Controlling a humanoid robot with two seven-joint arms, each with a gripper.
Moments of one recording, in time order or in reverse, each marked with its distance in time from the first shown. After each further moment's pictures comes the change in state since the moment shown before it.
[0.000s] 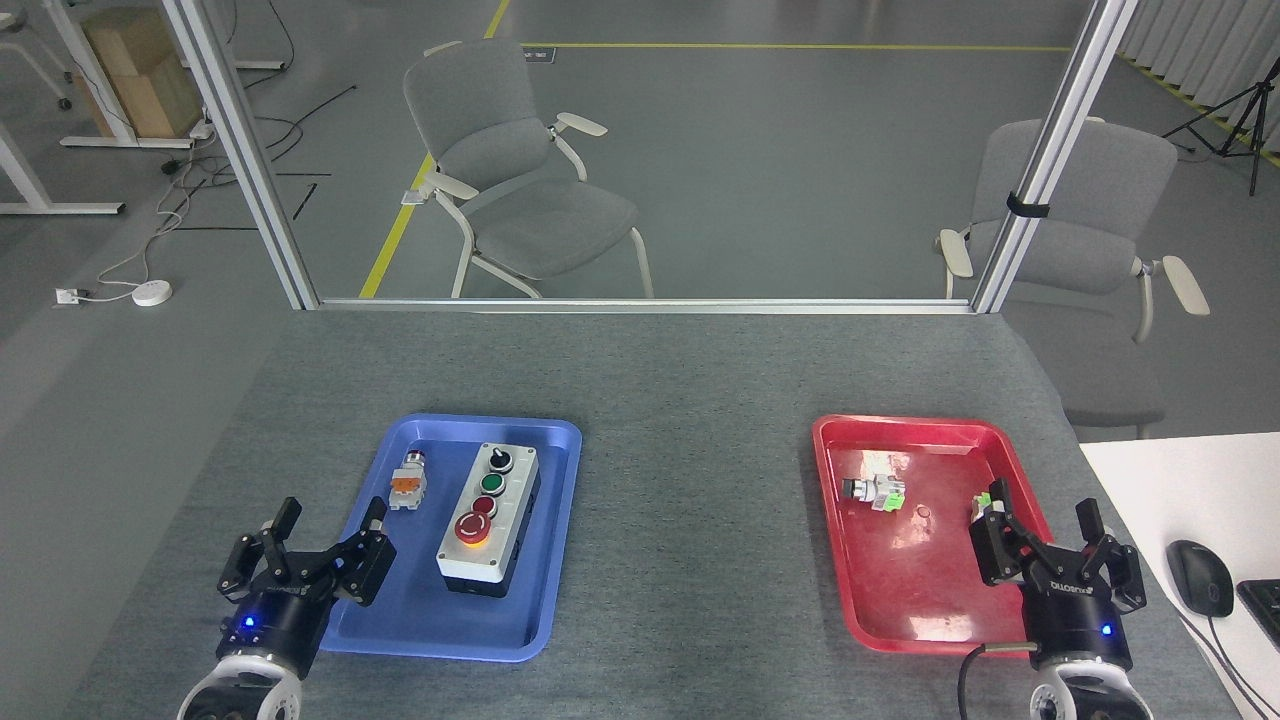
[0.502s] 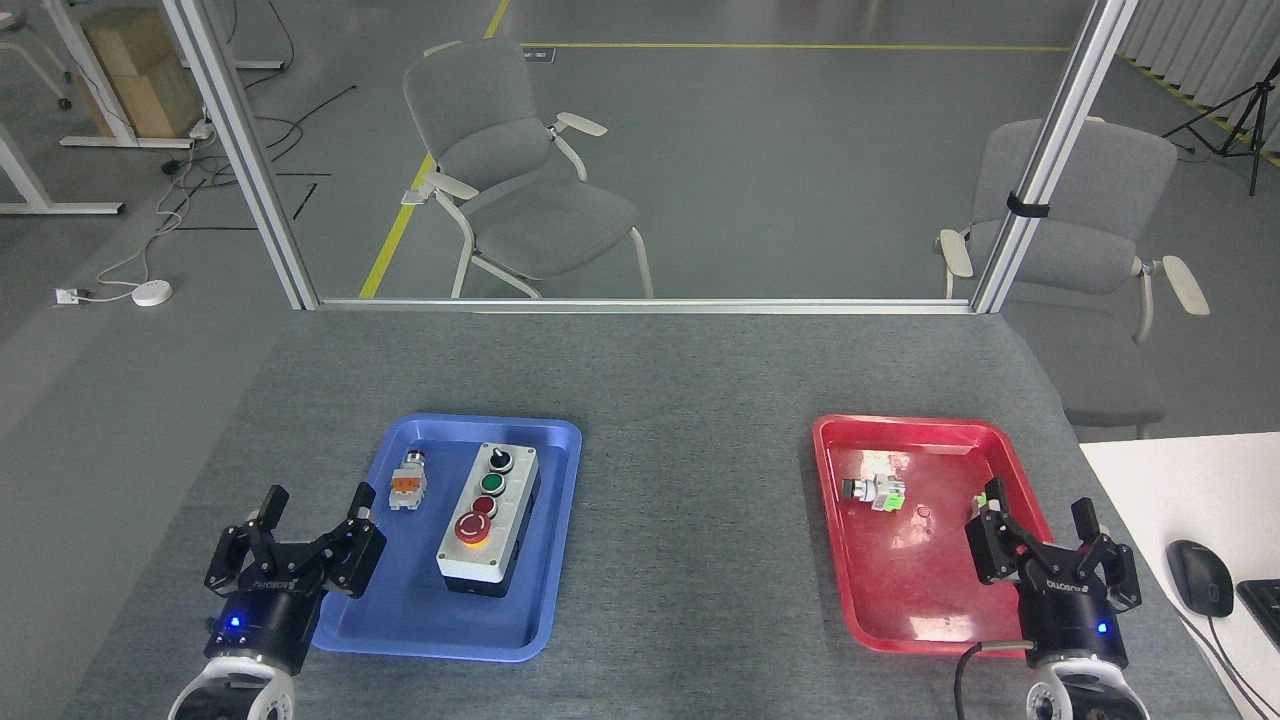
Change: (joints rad) left arm 0.030 -0.021 0.040 -0.084 0.014 -0.021 0.021; right arm -0.002 0.005 0.003 0.000 0.000 0.002 0.000
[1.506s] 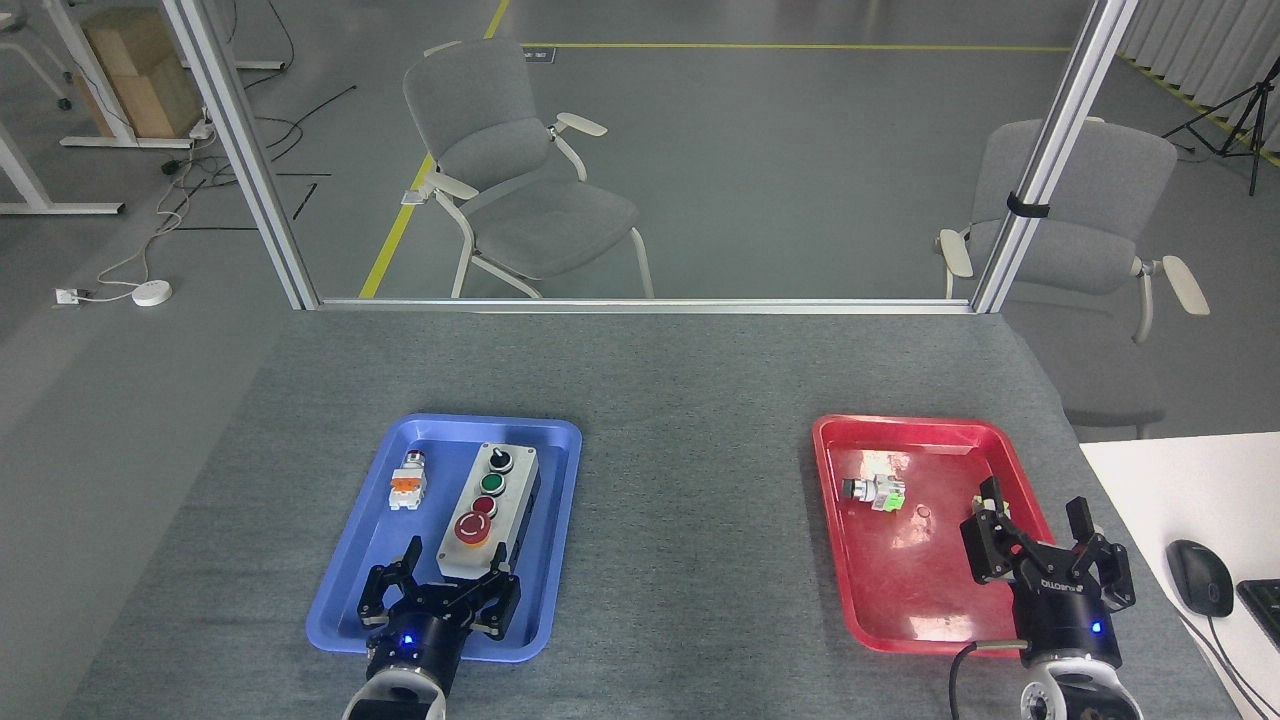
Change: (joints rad) left arm -0.082 -0.138 -0.276 0.222 -0.224 0.301 -0.070; right arm -0.002 0.010 0.002 0.000 0.002 0.000 0.003
